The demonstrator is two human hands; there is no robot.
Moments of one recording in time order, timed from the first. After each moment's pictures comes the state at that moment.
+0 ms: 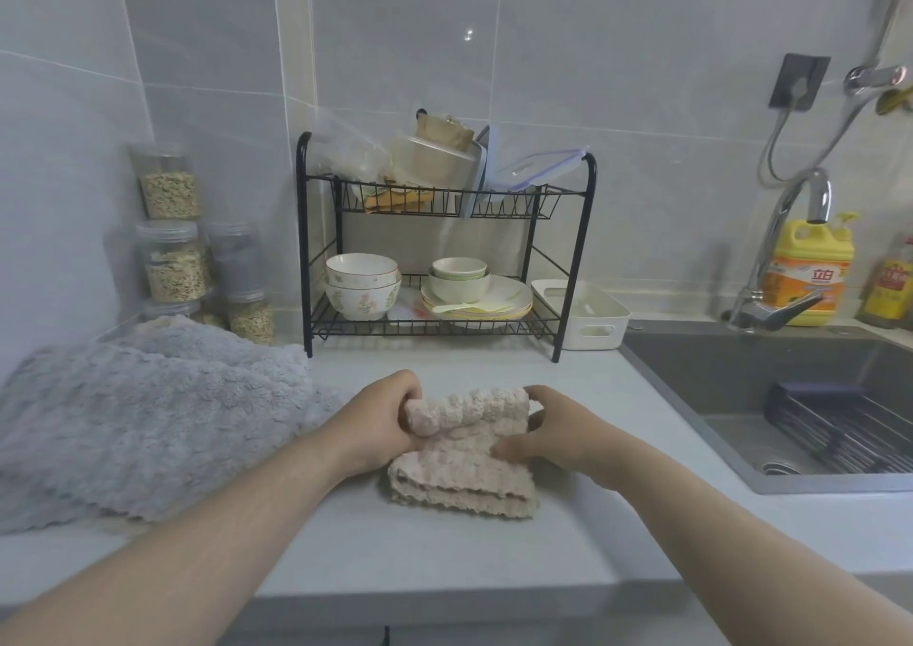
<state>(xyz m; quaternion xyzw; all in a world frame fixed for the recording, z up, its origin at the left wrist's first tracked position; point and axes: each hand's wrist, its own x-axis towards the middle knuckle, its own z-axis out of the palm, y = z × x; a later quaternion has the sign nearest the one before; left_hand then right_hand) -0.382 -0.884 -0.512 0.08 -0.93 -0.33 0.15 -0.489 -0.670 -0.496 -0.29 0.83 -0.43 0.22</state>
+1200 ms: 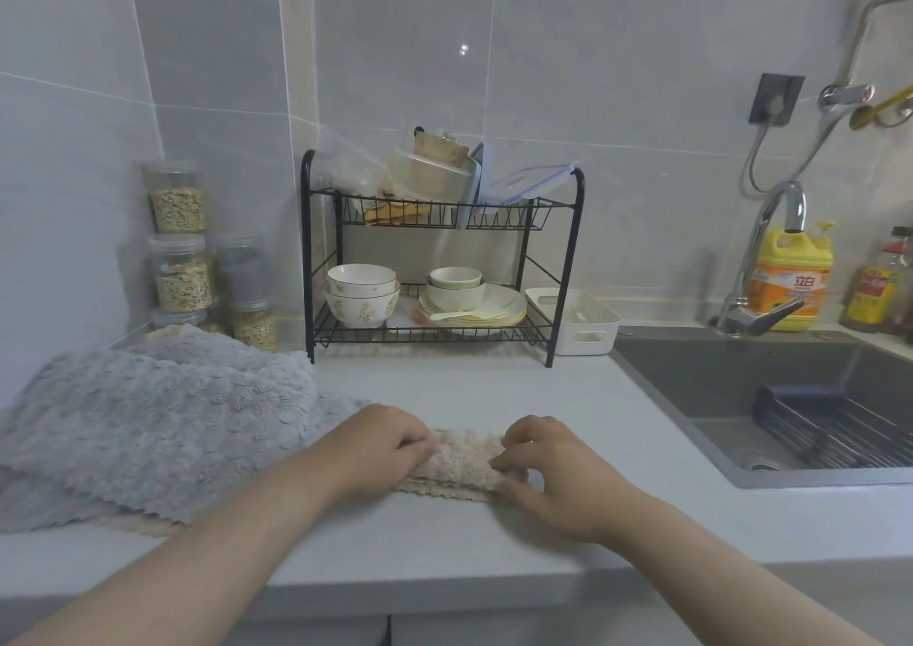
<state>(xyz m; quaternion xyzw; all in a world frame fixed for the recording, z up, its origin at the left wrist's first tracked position) -0.351 -0.872 -0.506 0.01 -0.97 -0.20 0.10 -0.455 -0.644 -0.522 -0.51 0.83 -0.20 -0.06</state>
